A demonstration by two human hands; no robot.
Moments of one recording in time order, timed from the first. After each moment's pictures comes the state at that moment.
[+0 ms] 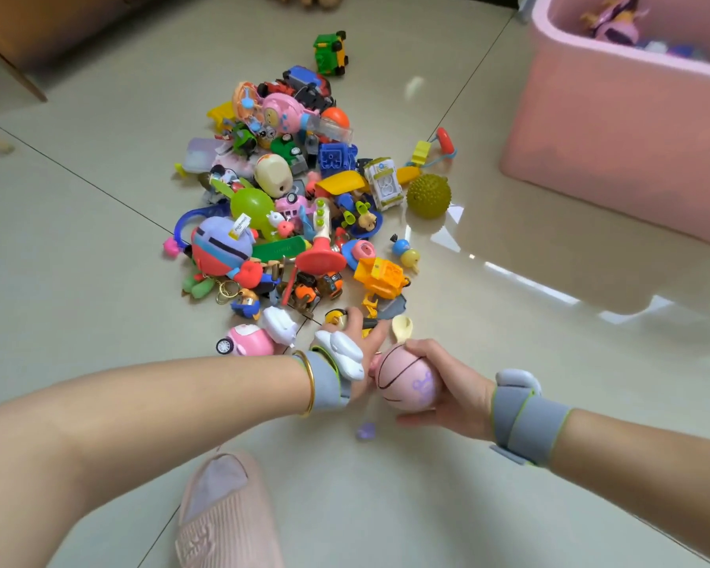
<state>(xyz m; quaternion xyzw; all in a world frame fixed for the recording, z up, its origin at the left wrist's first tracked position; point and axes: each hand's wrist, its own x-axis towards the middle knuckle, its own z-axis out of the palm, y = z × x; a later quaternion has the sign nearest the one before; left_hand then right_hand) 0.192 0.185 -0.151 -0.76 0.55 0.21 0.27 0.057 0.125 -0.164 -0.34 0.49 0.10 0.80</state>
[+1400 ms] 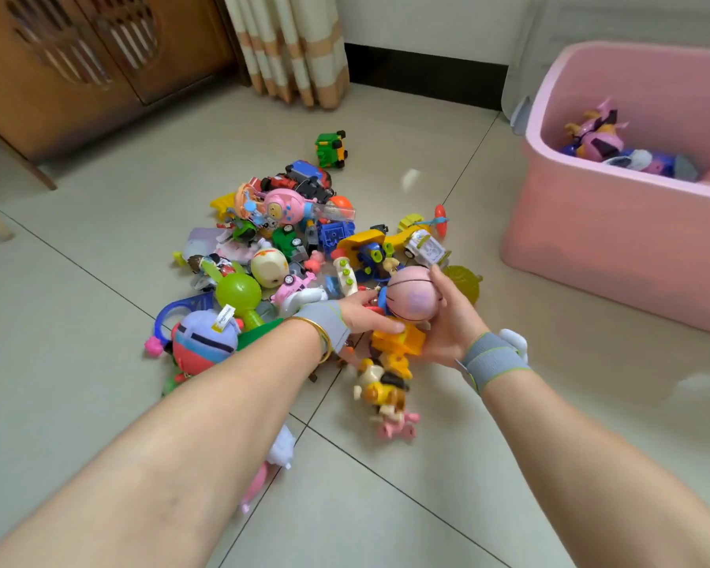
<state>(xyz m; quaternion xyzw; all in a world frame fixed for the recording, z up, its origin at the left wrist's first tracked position) 0.308 0.046 -0.134 -0.79 0.24 0.54 -0.16 0.176 -0.026 -0.165 -0.23 0.41 -0.10 0.88</state>
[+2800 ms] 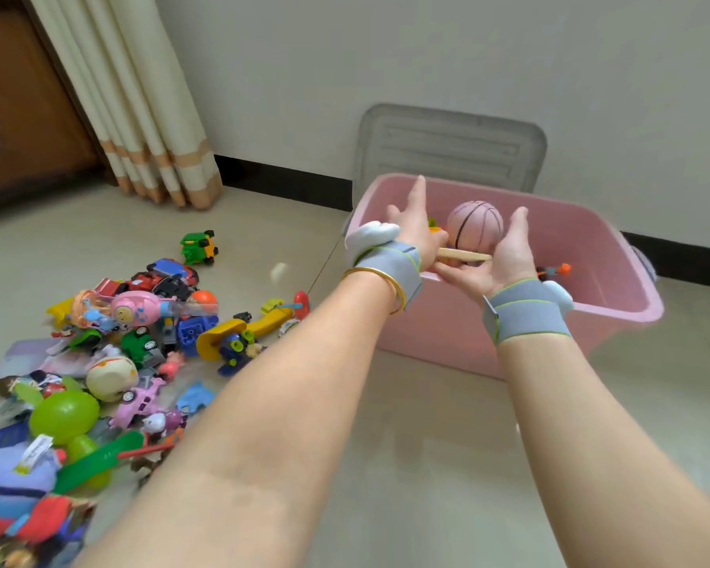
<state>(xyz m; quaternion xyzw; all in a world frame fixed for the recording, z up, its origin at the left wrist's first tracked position) 0.142 -0.158 0.001 -0.73 0.53 0.26 -0.33 0.033 -0.180 -0.004 -0.14 0.38 -0.49 0.77</state>
